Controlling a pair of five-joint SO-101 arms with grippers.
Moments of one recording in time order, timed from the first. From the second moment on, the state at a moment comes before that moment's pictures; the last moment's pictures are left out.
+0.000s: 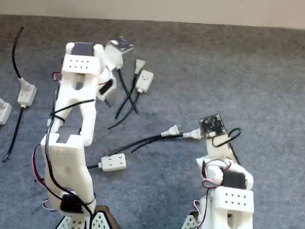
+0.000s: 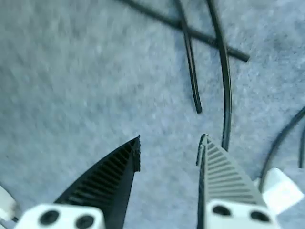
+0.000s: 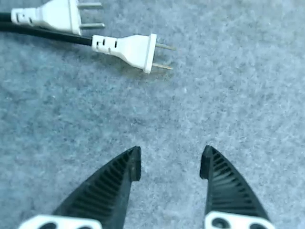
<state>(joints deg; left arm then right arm) -2.6 31.2 -32.9 97.1 -29.6 1.7 -70.8 79.6 59.5 25.5</state>
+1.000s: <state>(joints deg) -15.6 29.8 -0.9 73.3 -10.4 -15.6 -0.4 24.9 70.5 77.6</state>
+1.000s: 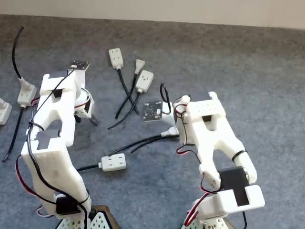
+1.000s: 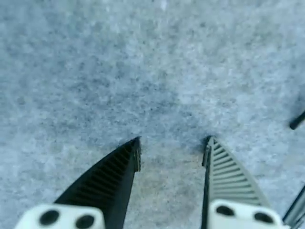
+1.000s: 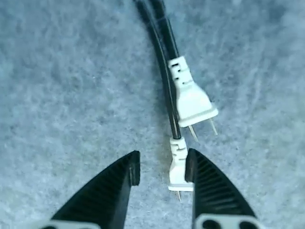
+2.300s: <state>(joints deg) -14.0 29.8 -0.6 72.7 -10.4 -11.0 -2.9 36.5 49.5 58.0</state>
